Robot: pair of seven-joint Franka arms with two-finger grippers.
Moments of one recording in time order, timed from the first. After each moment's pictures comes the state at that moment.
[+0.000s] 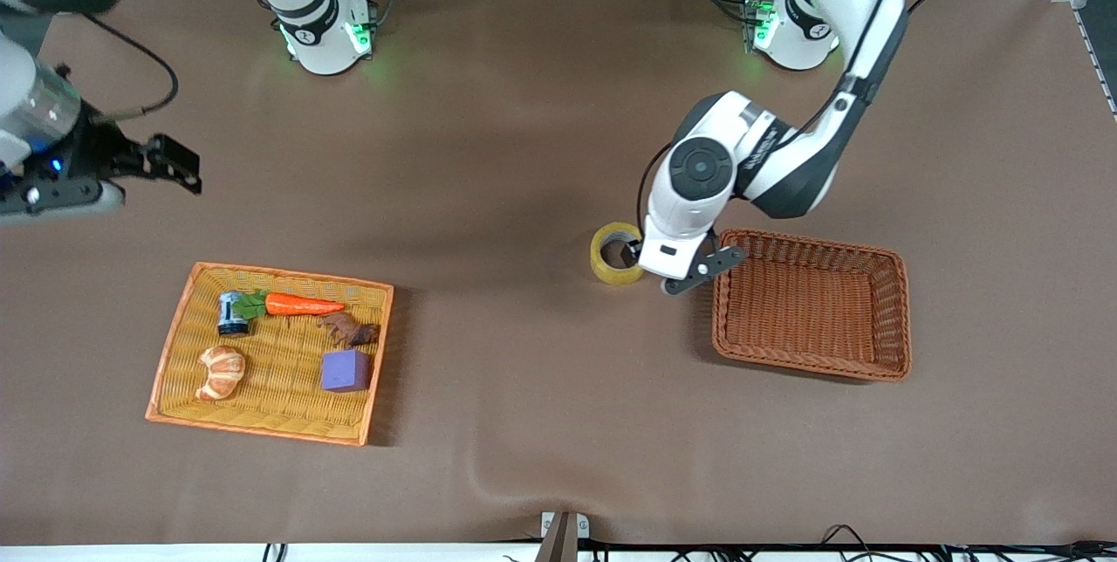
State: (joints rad) left arm -0.33 0.52 -0.32 -1.68 0.14 2.07 -1.14; right arm 0.11 -0.01 -0.04 -1.60 -0.04 1.57 -0.03
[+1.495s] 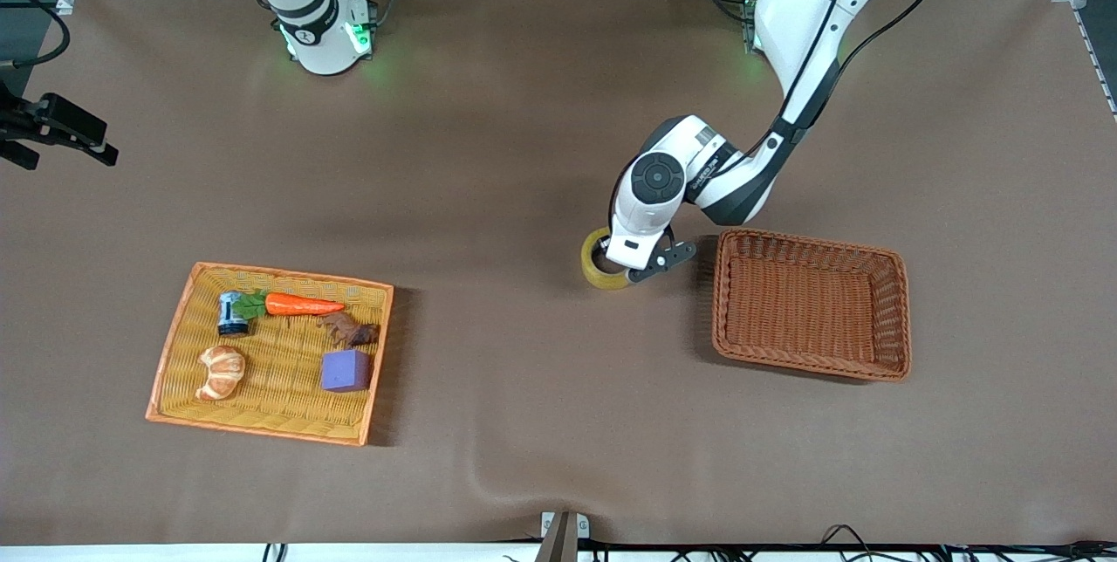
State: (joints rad) left arm -0.38 0.62 -0.31 -1.81 0.14 2.35 -1.20; right arm -0.04 -0.01 -0.02 -1.53 0.03 1.52 -0.07
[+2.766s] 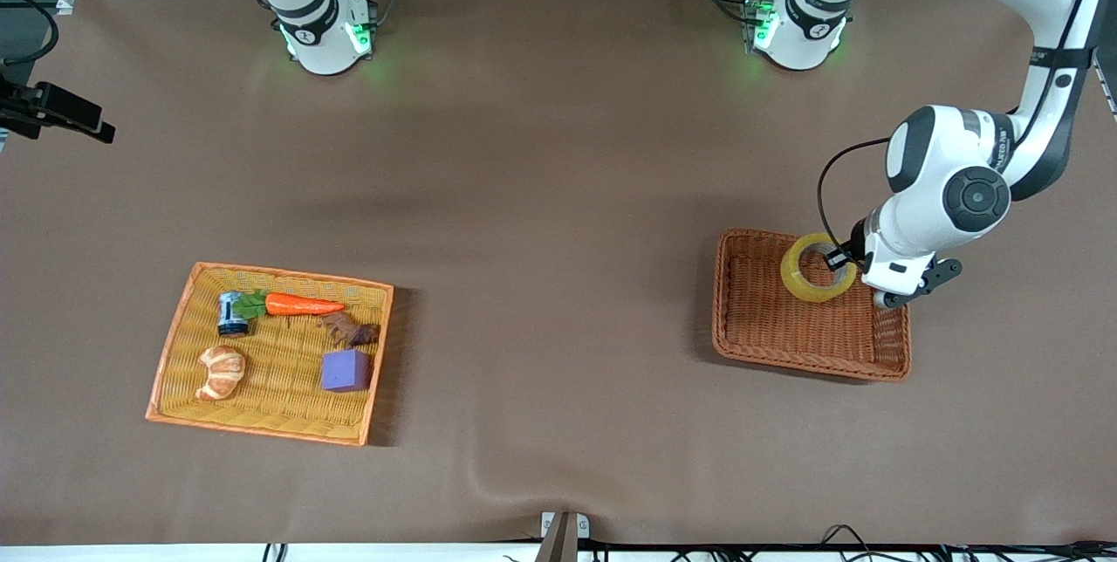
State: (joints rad) left arm 0.21 0.30 -0.31 -2.08 0.14 2.23 -0.66; right arm -0.08 -0.01 -0.02 -1.52 0.03 1.38 -0.01
